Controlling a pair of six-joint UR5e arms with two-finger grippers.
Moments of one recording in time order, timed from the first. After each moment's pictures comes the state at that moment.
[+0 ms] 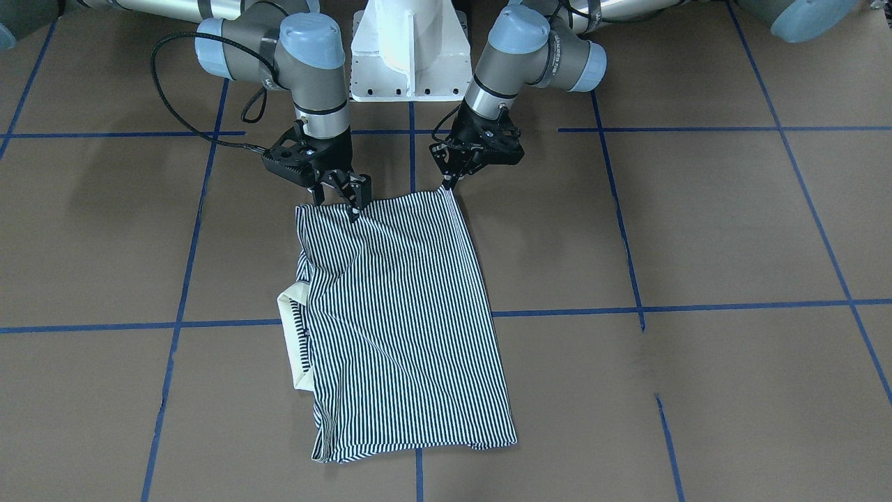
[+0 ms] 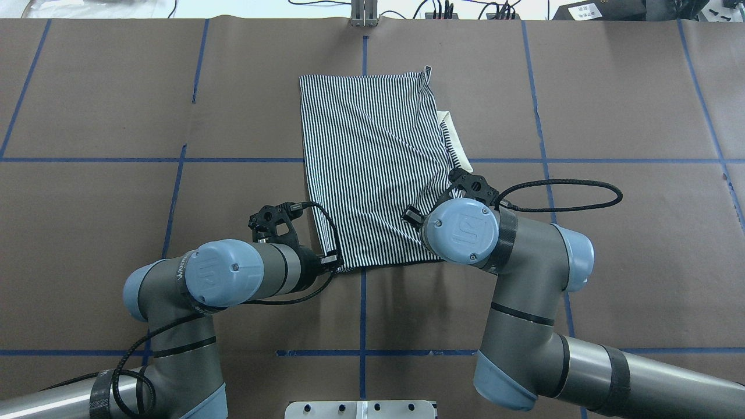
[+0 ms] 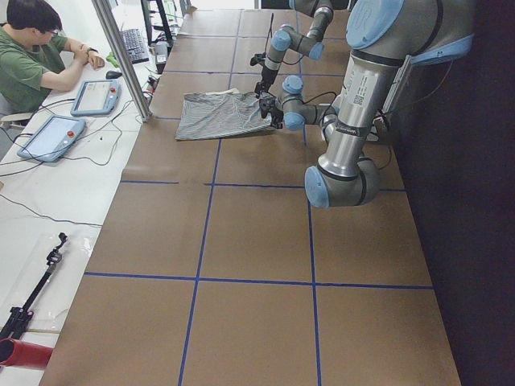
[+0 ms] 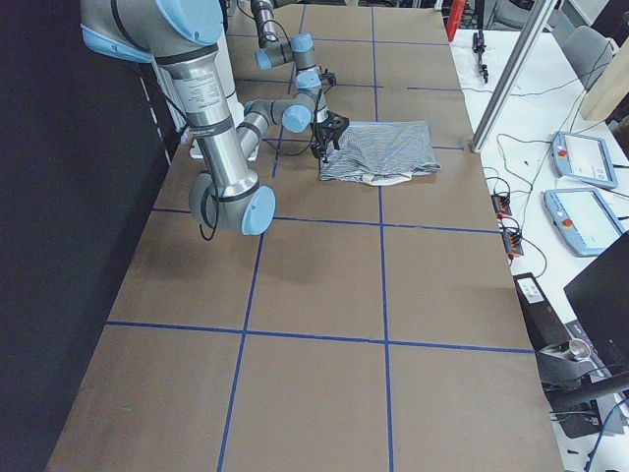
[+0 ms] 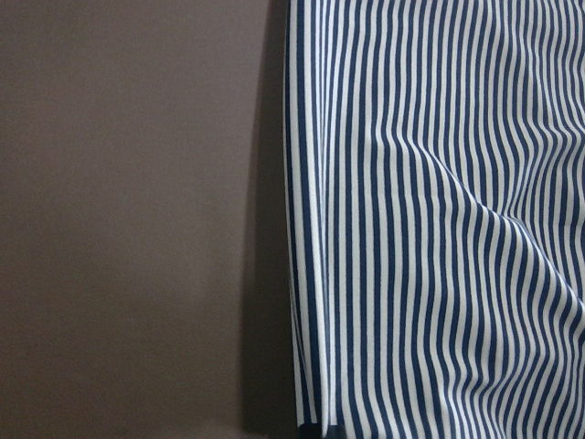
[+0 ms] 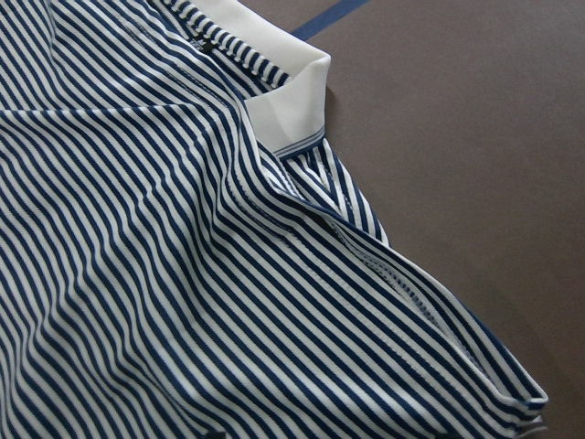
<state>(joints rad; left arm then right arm) -0.33 -2.06 -1.73 -2.07 -1.61 -1.64 0.40 -1.05 1.78 -1.54 1.55 1.87</state>
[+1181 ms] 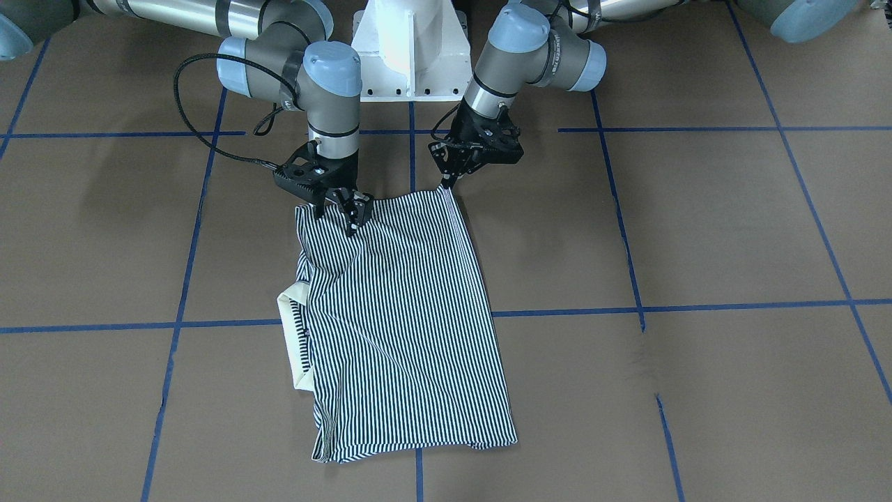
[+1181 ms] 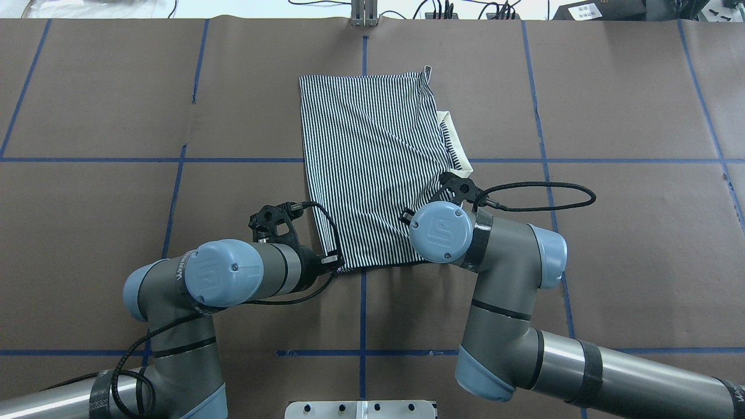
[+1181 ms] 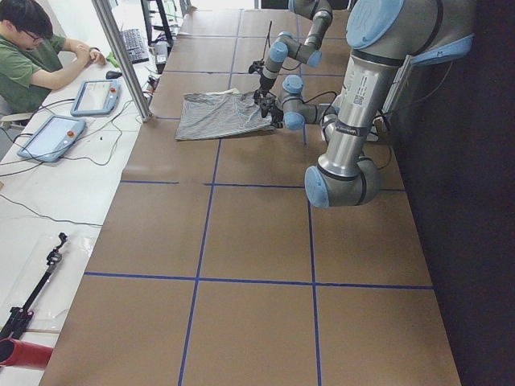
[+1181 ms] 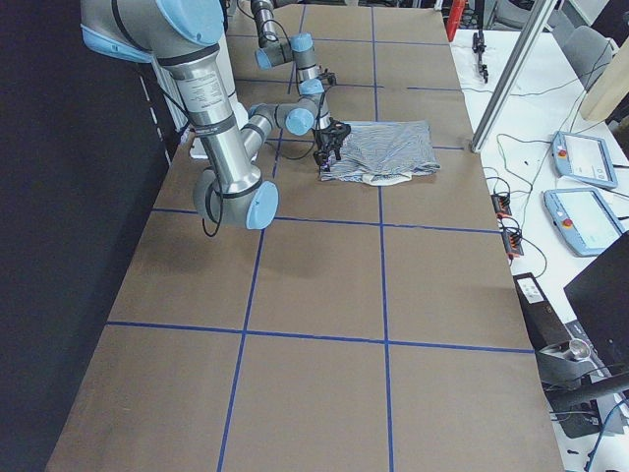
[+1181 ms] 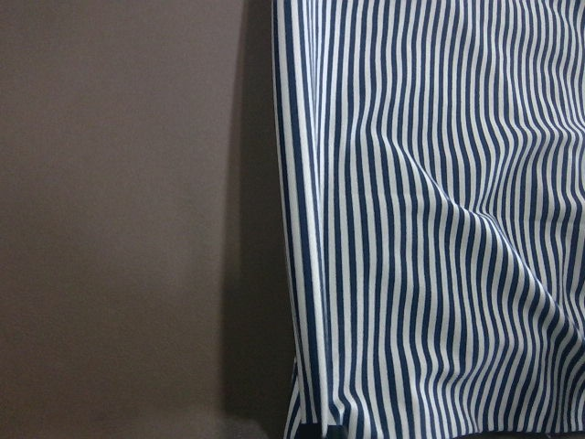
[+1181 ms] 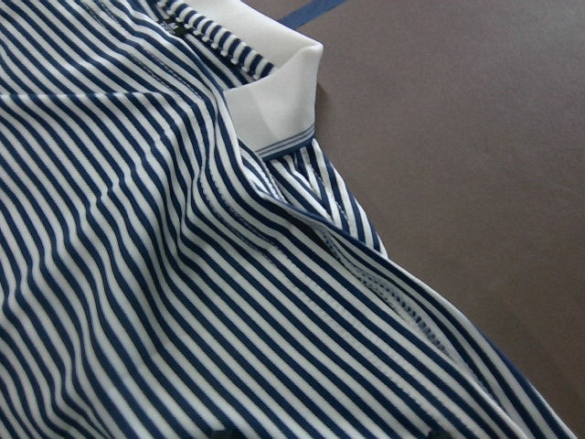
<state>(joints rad) -0.33 -2.06 -1.73 -2.07 -1.62 -1.64 0.39 -1.01 1.68 -1.57 1.52 1.86</state>
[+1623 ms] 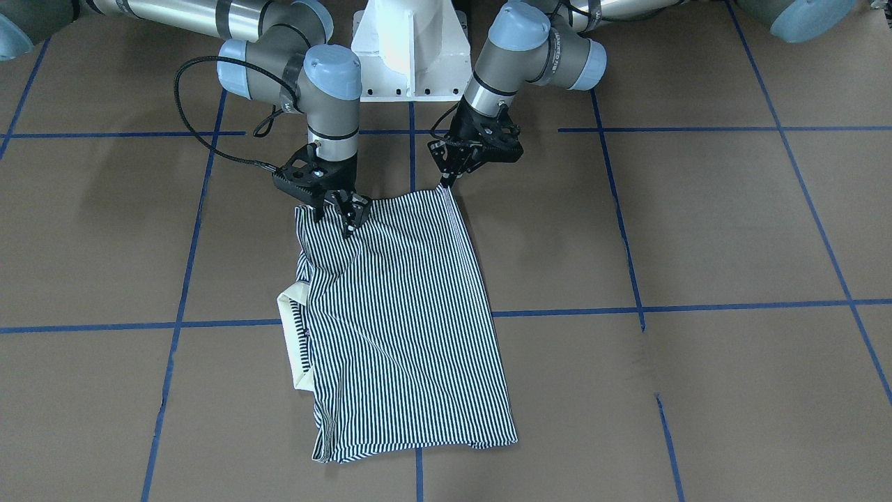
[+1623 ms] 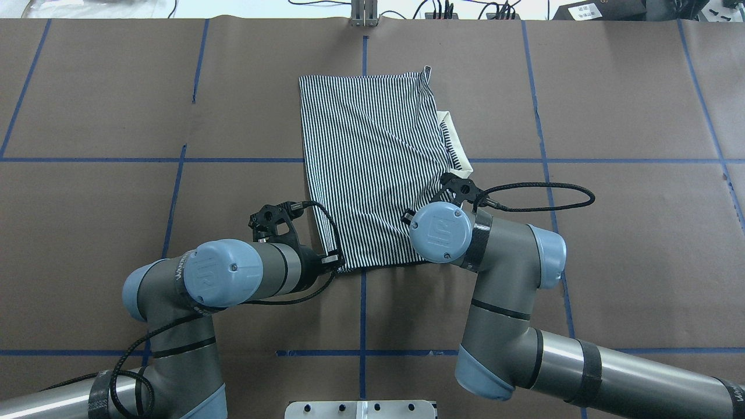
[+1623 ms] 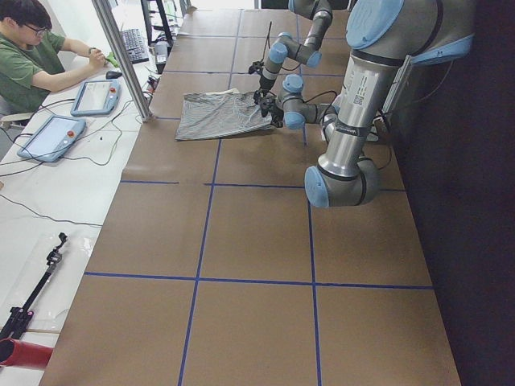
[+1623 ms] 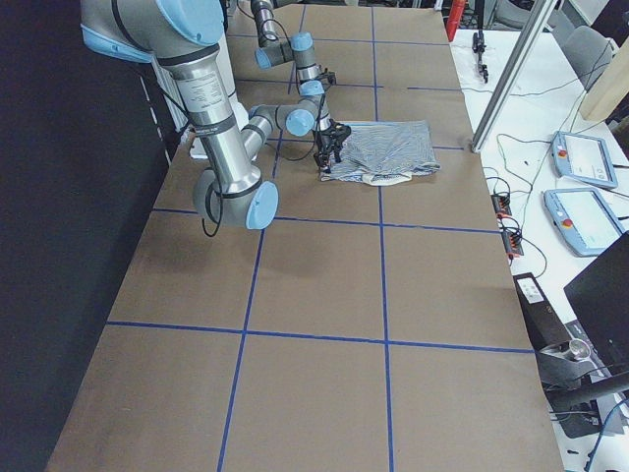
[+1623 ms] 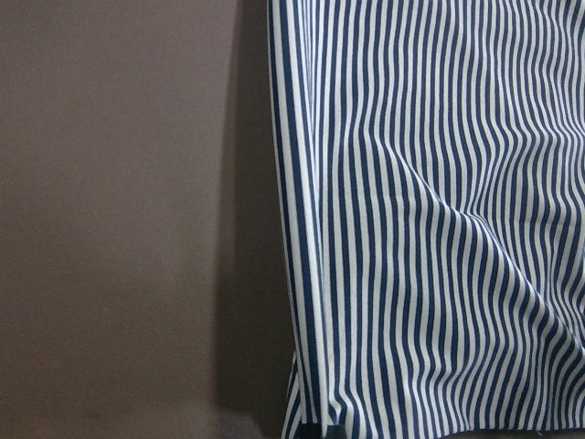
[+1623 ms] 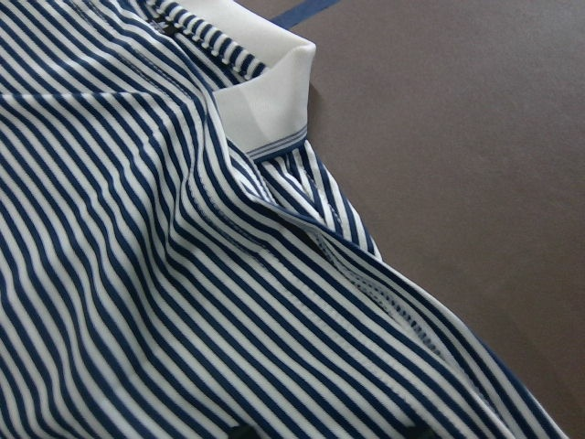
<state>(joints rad) -0.33 -2.06 -1.73 -2.07 -1.62 -1.64 0.39 -1.01 1.68 -1.57 1.52 1.86</state>
